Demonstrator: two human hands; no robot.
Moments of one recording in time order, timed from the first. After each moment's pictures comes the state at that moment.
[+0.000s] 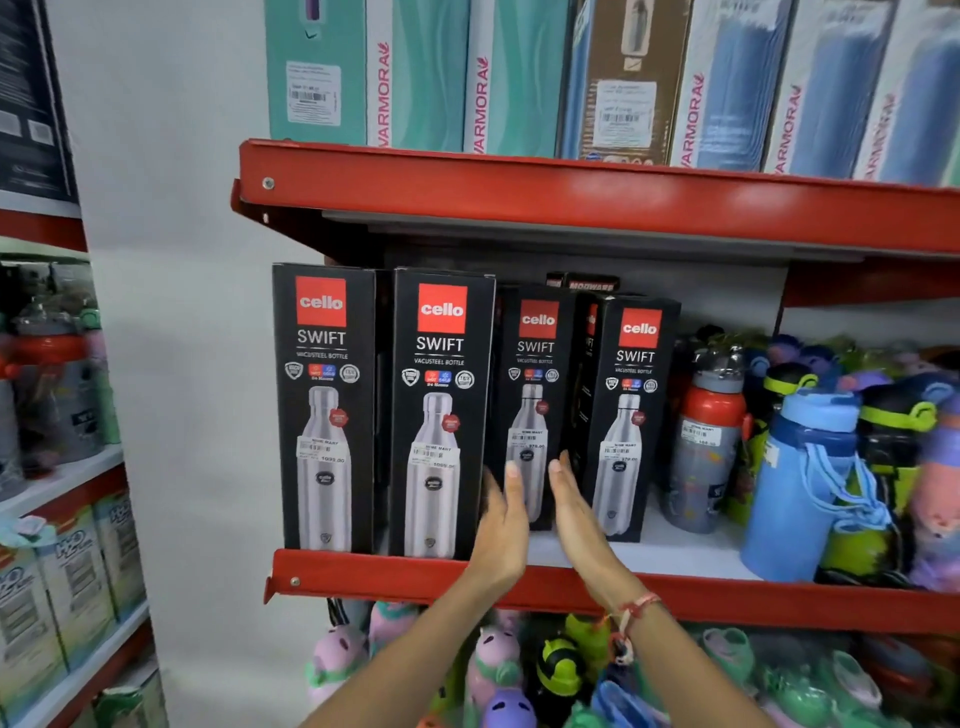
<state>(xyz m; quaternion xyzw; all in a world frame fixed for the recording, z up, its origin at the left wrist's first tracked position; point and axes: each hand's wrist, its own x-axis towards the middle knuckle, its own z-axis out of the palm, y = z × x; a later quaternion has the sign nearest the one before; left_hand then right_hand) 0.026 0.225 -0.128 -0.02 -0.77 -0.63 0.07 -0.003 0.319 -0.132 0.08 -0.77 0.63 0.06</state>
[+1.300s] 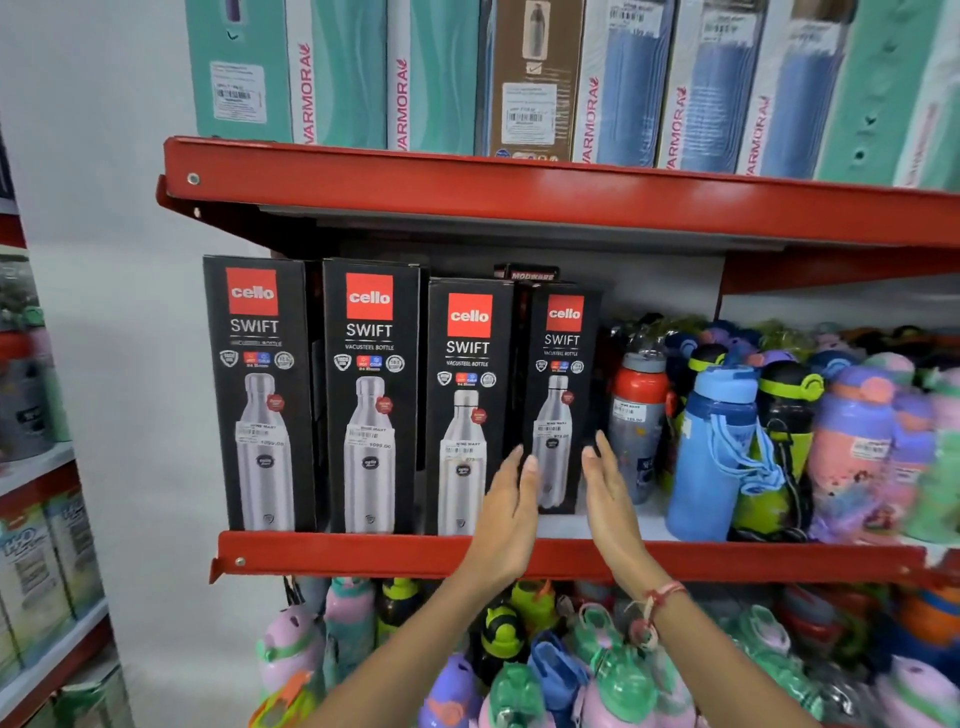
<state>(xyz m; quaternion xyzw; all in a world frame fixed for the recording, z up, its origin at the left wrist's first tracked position) 0.063 0.289 -0.124 -0.16 -0.79 -0.58 0.13 0.020 0.418 -0.133 0.03 -0.77 0.60 0.20</state>
